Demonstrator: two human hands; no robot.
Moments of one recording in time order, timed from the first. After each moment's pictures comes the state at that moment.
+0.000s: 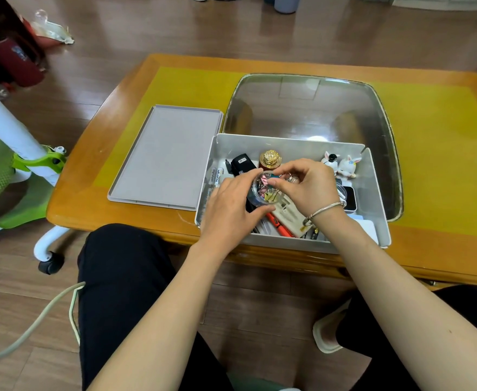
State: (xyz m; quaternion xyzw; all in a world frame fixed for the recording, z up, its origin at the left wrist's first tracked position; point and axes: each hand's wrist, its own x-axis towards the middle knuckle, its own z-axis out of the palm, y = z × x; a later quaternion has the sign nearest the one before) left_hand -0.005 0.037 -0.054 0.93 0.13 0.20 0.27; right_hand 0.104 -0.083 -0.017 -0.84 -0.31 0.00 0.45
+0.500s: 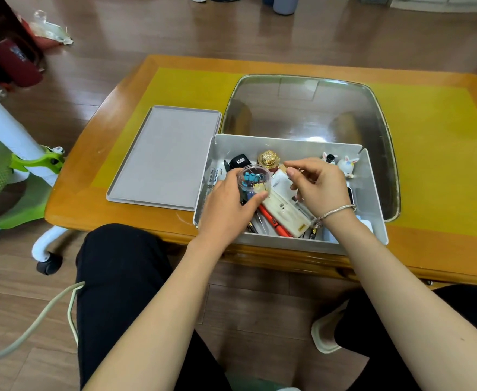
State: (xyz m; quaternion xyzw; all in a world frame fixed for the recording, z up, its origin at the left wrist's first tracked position) left_hand 0.005 0.042 -0.061 0.90 0.23 0.17 0.33; right_hand 0.110 -0.099 -0.018 -0.83 -0.26 0.03 0.49
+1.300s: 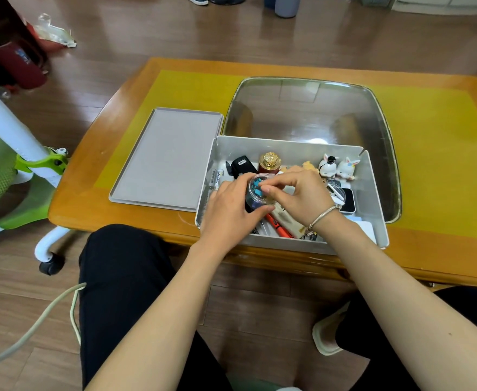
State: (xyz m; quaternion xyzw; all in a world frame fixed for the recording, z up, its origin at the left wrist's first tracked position) left_hand -0.002 0.039 -0.058 0.92 0.17 0.19 0.30; right_hand 0.097 -0.087 -0.017 -0.83 -0.41 0.03 0.38
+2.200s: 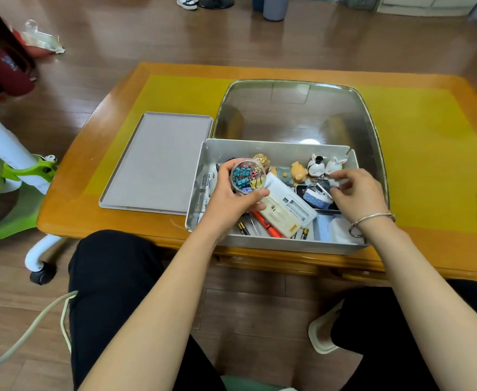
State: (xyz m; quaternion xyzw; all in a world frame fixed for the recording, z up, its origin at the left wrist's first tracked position) left_hand 0.015 0.033 -0.035 0.62 0.19 0.10 0.75; right_hand 0.150 -0.172 -0.032 -0.94 -0.19 -0.03 0.29
